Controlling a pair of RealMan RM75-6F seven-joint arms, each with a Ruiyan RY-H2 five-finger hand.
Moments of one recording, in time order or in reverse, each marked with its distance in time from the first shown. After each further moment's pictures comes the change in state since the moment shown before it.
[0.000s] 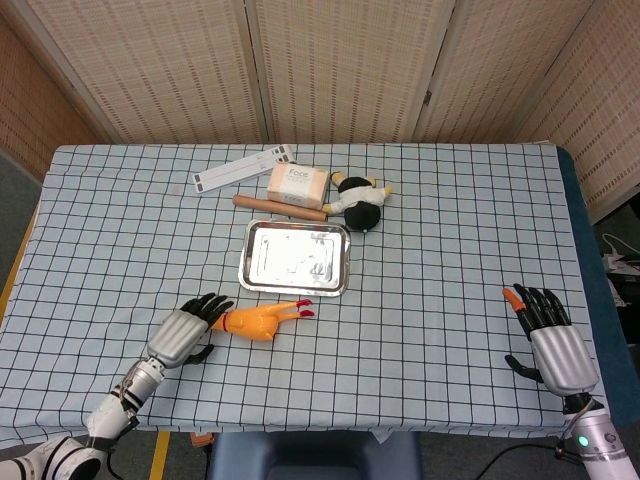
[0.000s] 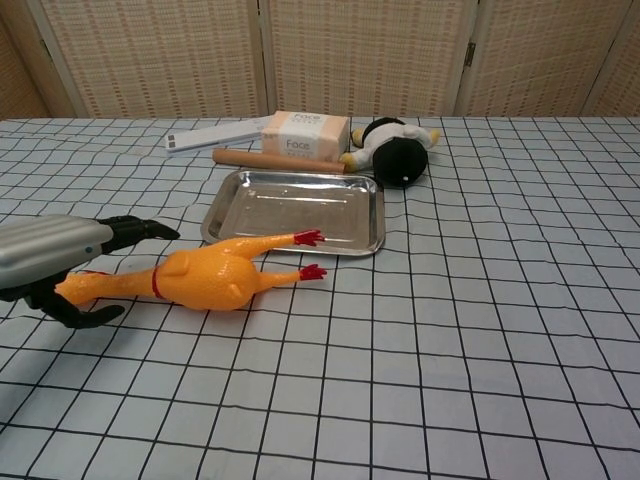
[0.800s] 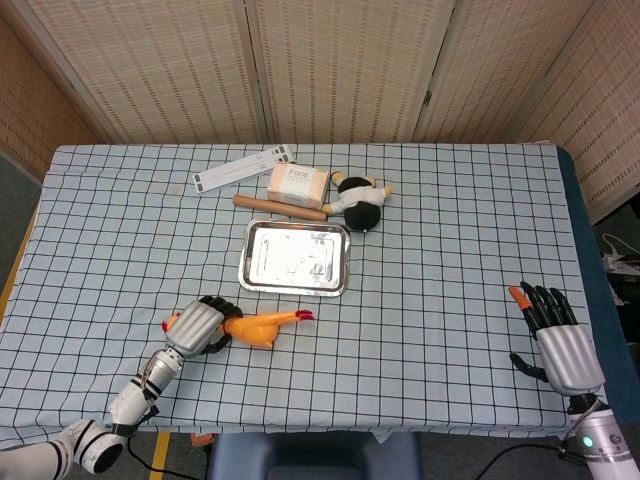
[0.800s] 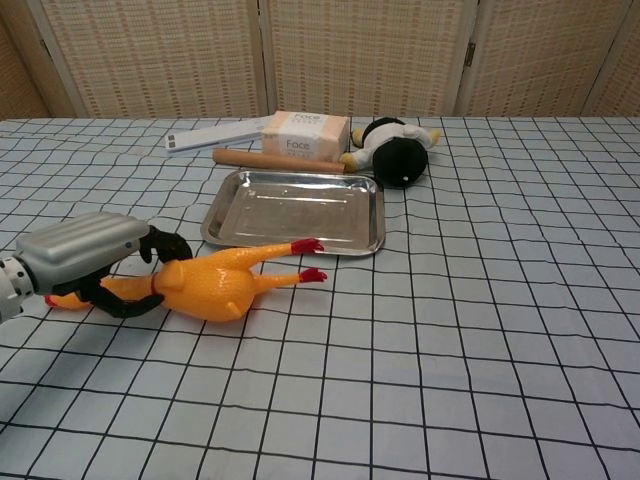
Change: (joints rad) left arm -0.061 -0.148 0.022 0.221 0.064 0.075 -0.164; right arm -0.008 0.011 0.004 -0.013 0.007 0.019 -0.005
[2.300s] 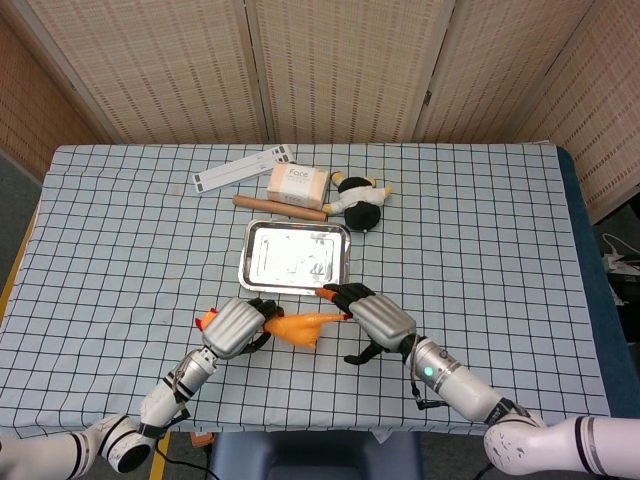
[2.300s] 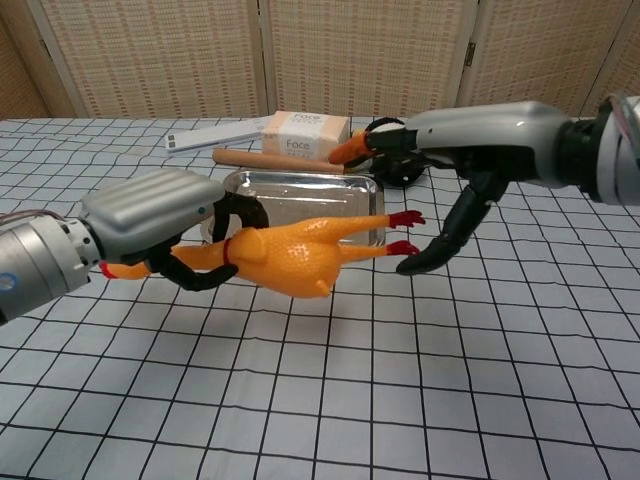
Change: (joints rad) left arm -0.091 -0.002 -0.070 -0.232 -0.034 0.005 0.257; right arm 0.683 -0.055 0.175 -0.459 0.632 -0.683 -0.164
